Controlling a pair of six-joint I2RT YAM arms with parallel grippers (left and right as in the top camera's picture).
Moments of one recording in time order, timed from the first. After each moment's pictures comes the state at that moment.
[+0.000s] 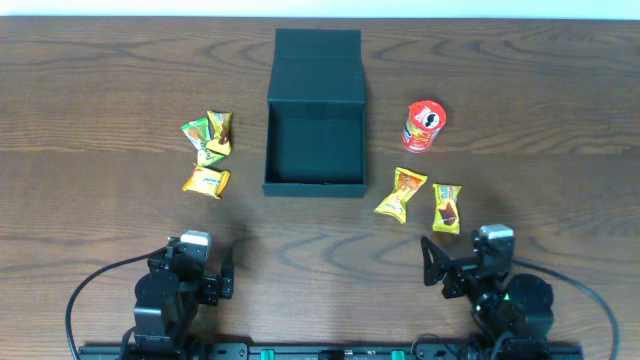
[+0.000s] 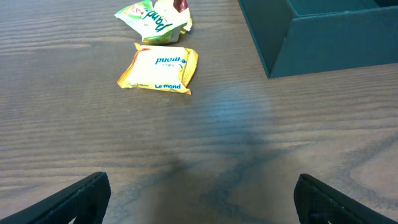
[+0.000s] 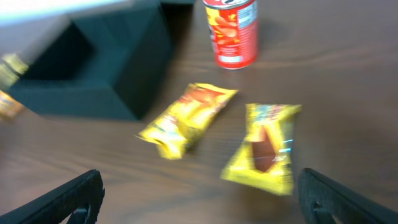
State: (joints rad) left arm -0.10 0.01 0.16 -0.73 0.05 0.06; right arm 0.02 0.01 0.17 -0.61 -0.30 0.27
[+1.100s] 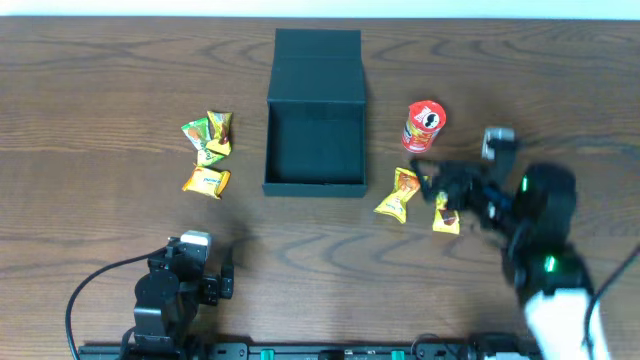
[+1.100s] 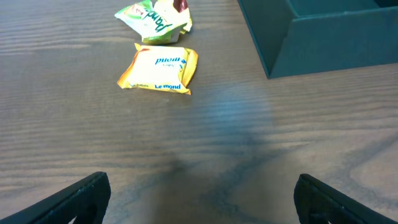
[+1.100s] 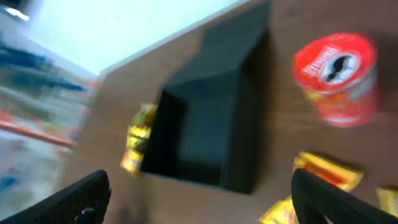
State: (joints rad) left arm -0.10 0.01 0.16 -0.73 0.05 0.06; right arm 0.02 0.99 0.75 -0.31 -0.54 0.48
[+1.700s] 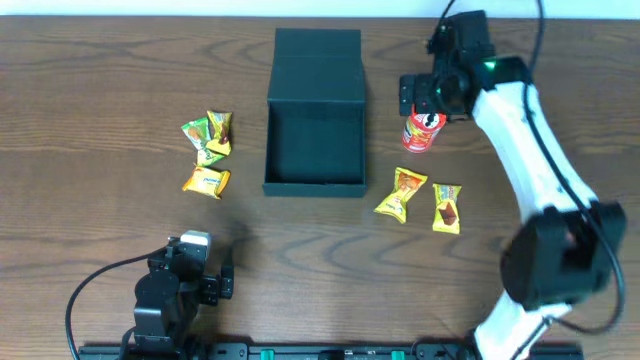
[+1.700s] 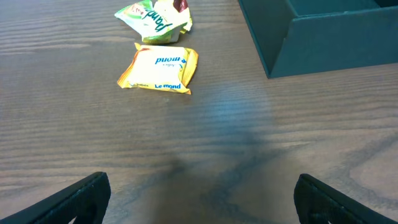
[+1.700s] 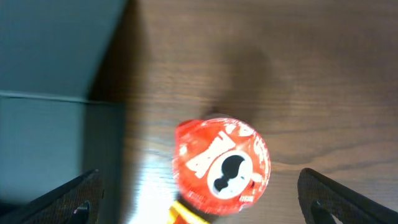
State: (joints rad) left arm -0.10 0.01 0.16 -0.73 0.05 0.06; right arm 0.16 1.93 1.67 -0.89 0.00 0.15
